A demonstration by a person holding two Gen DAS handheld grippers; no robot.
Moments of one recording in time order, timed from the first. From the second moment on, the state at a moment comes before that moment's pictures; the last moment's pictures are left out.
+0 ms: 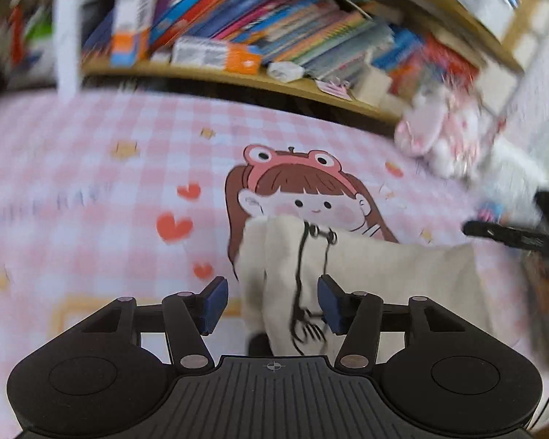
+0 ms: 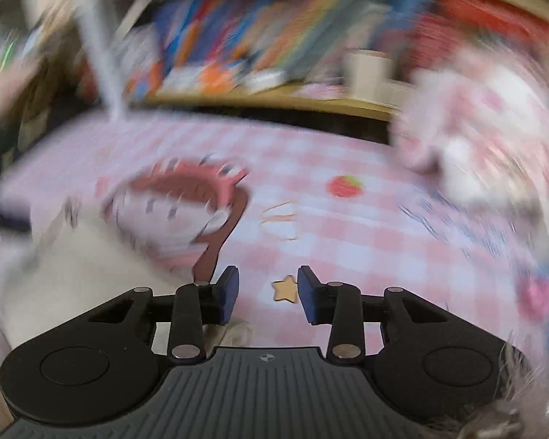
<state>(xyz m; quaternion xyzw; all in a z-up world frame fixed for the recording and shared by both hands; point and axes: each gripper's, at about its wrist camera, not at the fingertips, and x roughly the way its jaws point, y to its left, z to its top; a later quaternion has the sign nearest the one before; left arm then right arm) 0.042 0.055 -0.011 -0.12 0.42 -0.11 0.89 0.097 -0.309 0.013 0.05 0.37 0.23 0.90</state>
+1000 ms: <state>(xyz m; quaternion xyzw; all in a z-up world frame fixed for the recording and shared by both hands) 0.058 0.071 -0.037 -0.29 0.39 -0.08 0.87 0.044 -0.308 -0.030 0.21 0.44 0.19 0.85</state>
